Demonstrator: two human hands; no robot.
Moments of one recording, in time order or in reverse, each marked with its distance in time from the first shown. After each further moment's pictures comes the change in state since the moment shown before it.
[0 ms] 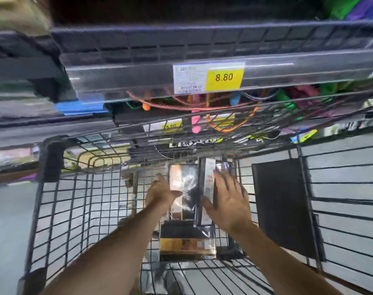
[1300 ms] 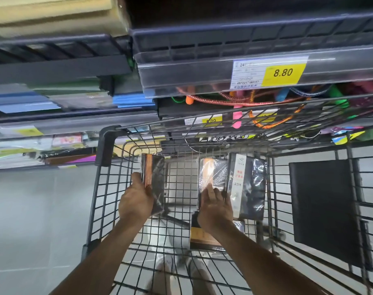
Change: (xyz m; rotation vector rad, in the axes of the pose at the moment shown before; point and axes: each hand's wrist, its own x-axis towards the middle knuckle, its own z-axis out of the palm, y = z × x) left_hand -0.069 -0.107 -0.105 0.043 0.367 -0.007; right_hand 0.009 -0.085 0.103 -0.284 -0.448 -0.082
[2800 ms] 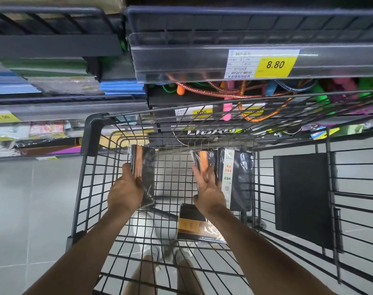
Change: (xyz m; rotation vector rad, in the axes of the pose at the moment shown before) left_hand -0.003 0.000 0.002 -0.077 -0.037 0.054; right_hand 0.003 0.021 -0.010 0.344 0.165 0.010
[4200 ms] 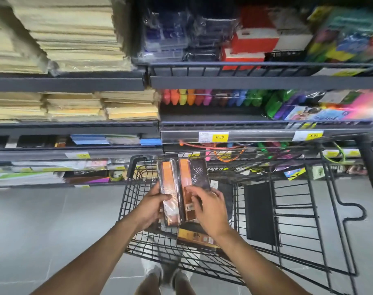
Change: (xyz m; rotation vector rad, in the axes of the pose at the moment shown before) left_hand -0.141 0.096 -0.140 -1.090 -0.554 -0.057; right_hand -0.200 -0.063 -0.160 0.245 0.540 -0.404
